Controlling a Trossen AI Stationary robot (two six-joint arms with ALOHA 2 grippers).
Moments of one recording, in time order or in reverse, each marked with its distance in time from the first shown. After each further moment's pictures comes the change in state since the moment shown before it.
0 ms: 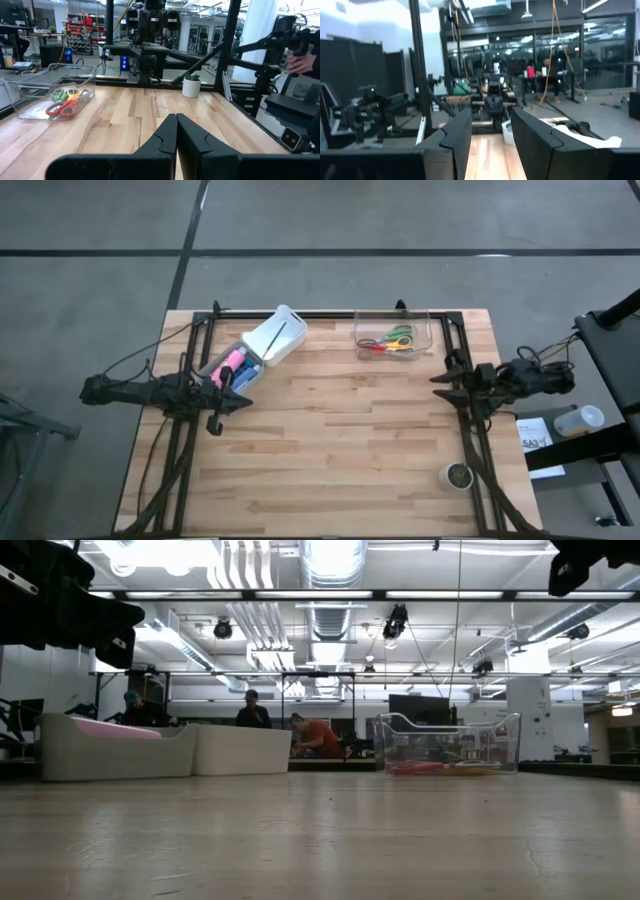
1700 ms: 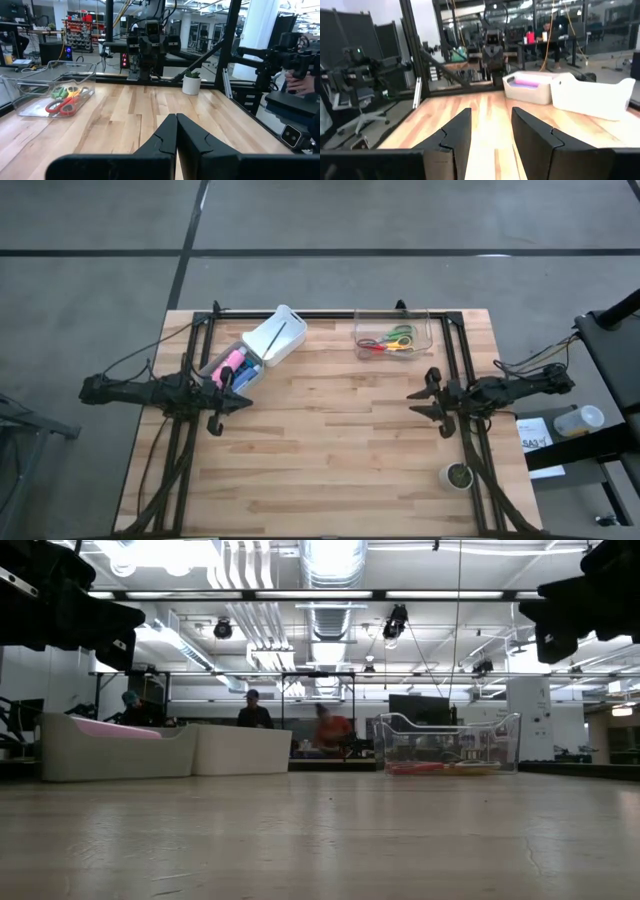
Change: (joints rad) left arm 0.000 0.014 0.000 0.000 0.000 0.000; right arm -0.001 -0.024 -0.297 0.140 0.006 0.087
